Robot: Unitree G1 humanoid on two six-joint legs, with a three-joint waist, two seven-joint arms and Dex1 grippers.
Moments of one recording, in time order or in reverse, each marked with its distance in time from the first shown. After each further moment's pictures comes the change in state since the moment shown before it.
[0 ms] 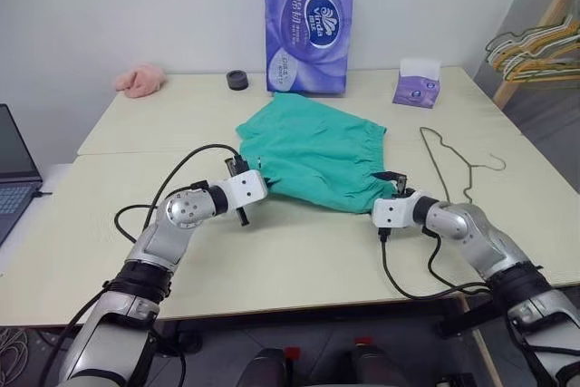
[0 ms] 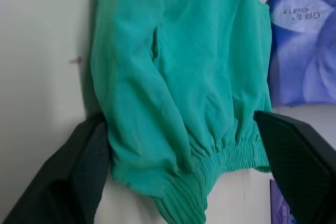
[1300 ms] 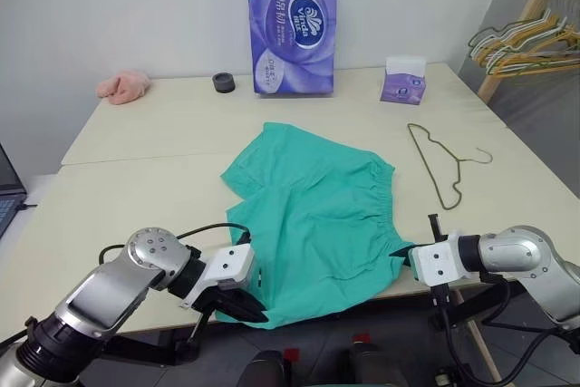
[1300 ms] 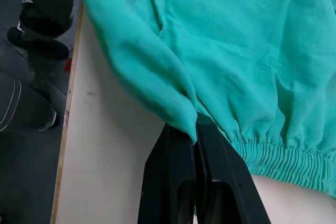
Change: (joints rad) left arm 0.342 0.369 -0.079 -0.764 -0.518 0.759 -0.747; right arm 0.405 -0.335 -0.146 -0.686 0.425 0.217 0.596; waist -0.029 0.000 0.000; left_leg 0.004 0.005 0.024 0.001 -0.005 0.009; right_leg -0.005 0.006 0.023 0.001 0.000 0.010
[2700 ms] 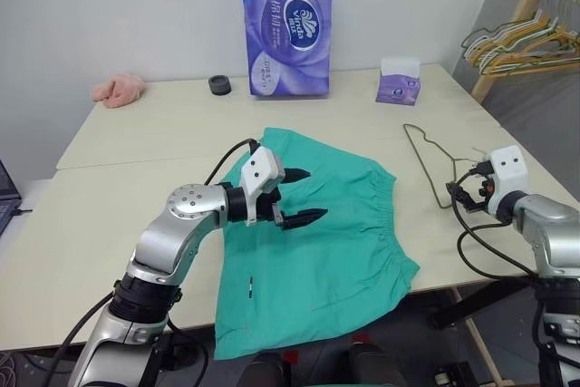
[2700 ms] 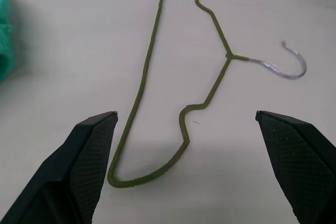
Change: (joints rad) left arm -0.281 -0.437 0.126 0.198 -0.018 -0.050 0.501; right arm -0.286 0.338 -0.434 0.457 0.217 0.814 -0.582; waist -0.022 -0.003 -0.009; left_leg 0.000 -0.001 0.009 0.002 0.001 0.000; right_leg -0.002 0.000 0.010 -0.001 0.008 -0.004
